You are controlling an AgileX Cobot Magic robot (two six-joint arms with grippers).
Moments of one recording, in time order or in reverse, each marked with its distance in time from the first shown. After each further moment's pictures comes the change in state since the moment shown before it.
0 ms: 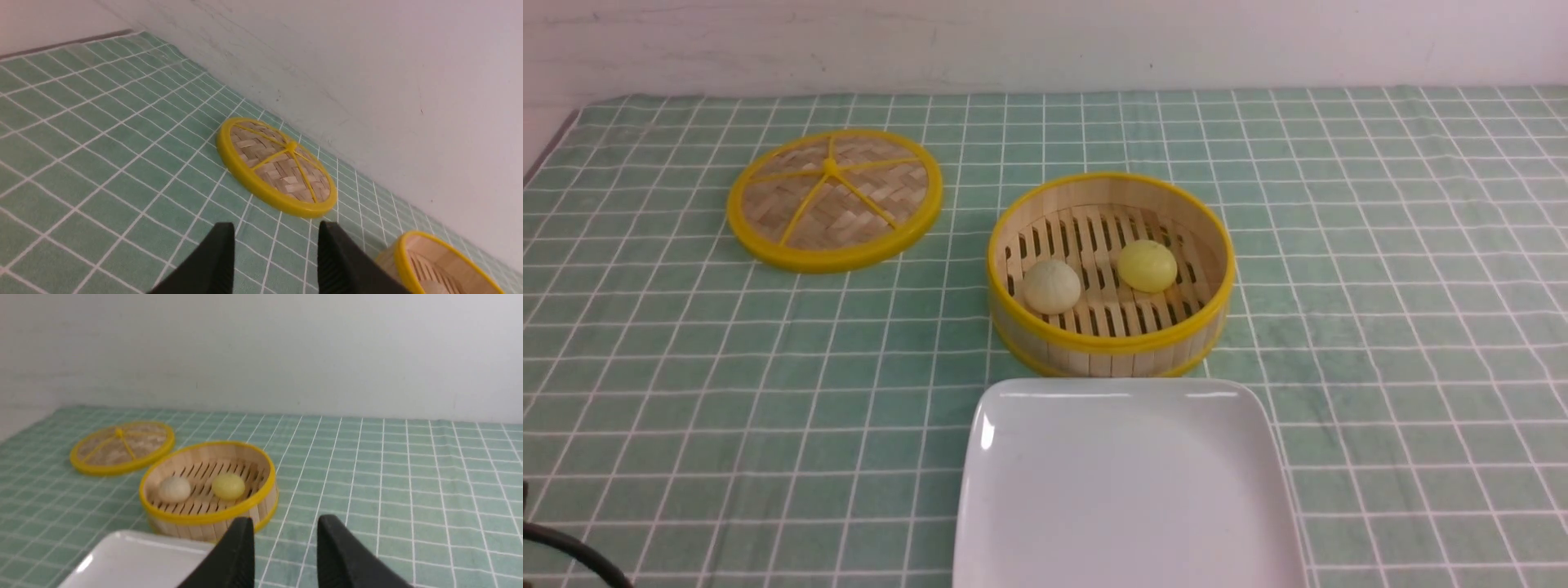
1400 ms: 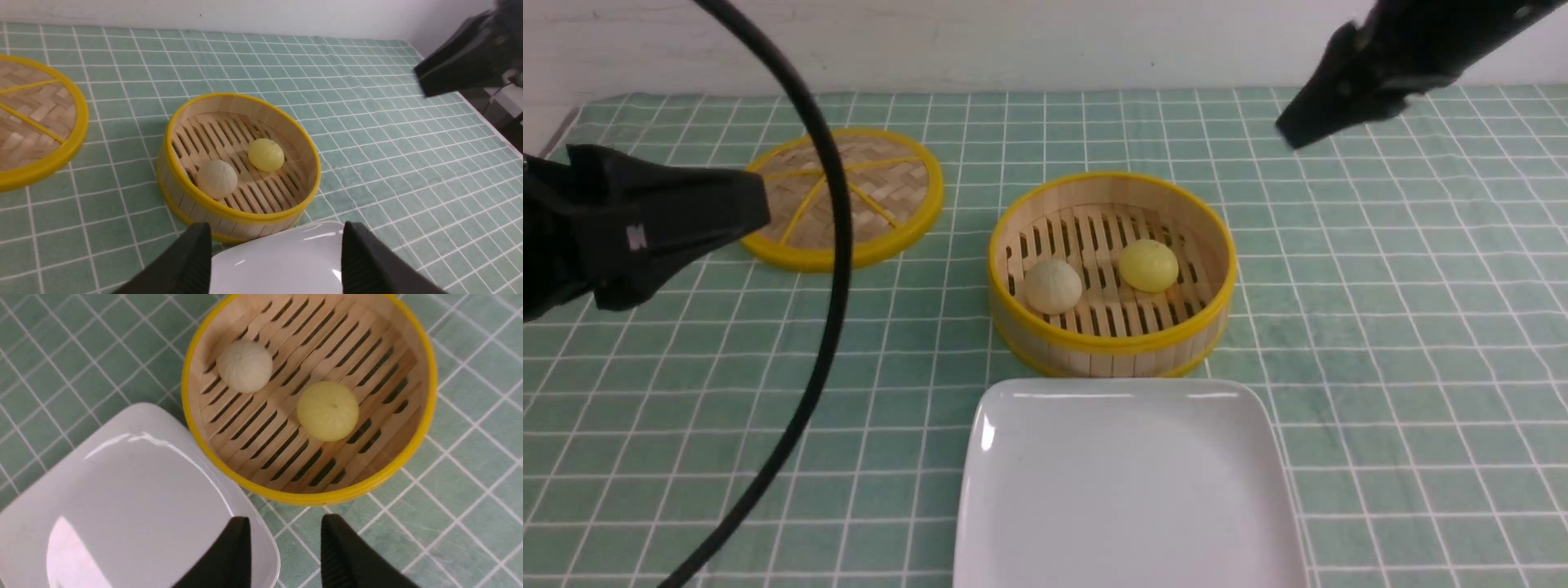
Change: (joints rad) right arm 0.153 1.643 -1.100 0.152 0.407 -0.445; left arm 0.000 0.873 -0.760 -0.764 0.631 1.041
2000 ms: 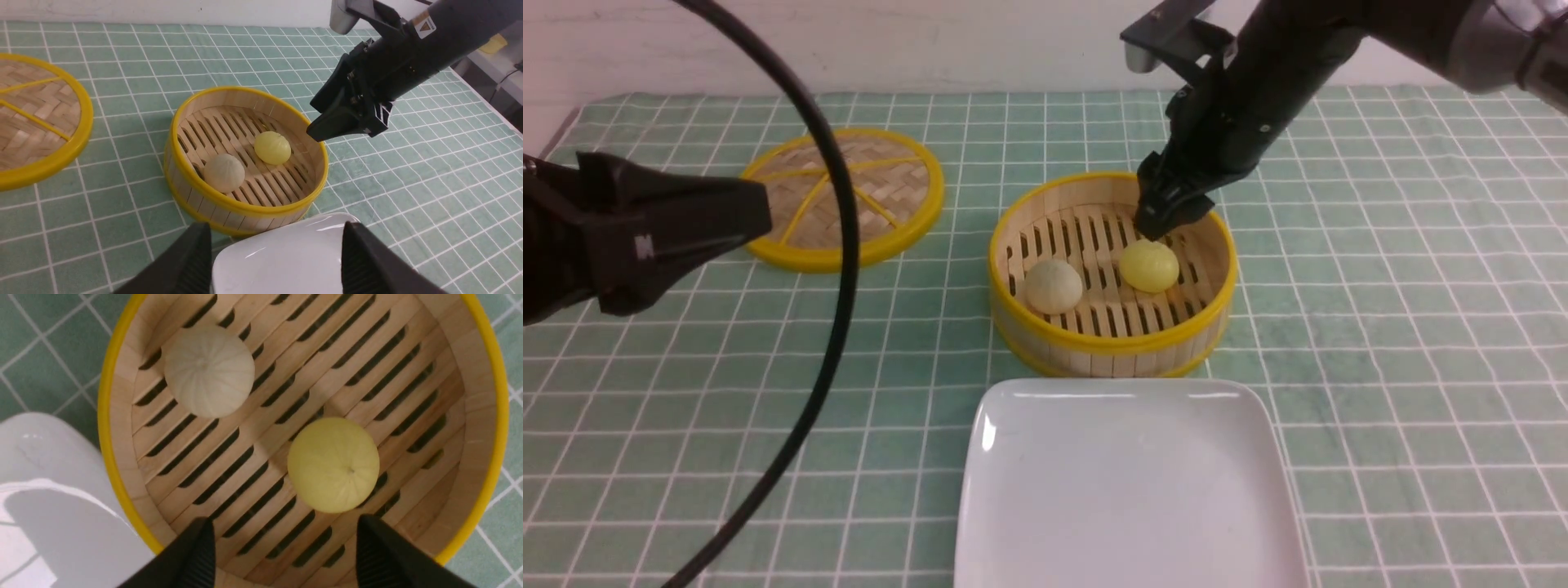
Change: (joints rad) right arm 0.188 0.272 -0.169 -0.247 -0.133 0.144; left arm 0.000 0.007 0.000 0.029 0.002 0.012
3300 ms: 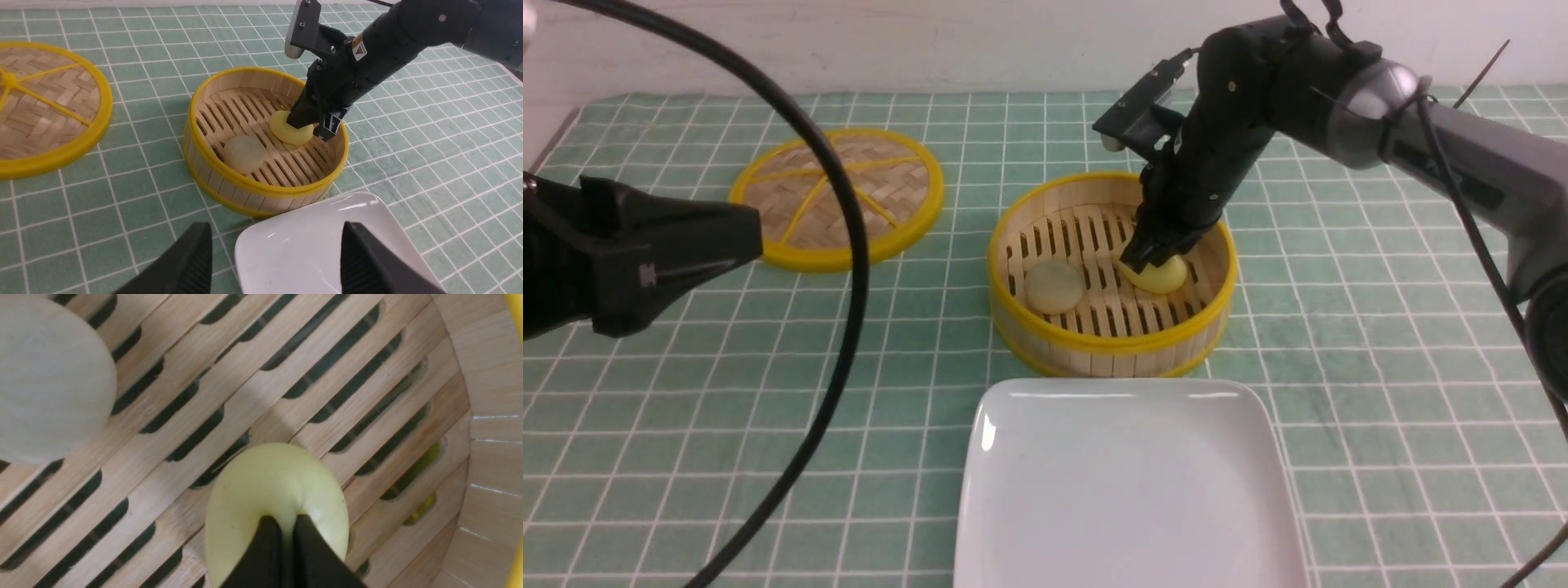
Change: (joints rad) right arm 0.000 0.219 -0.069 -0.135 -0.102 0.025; left arm 0.000 0.000 0.000 0.067 0.008 0.002
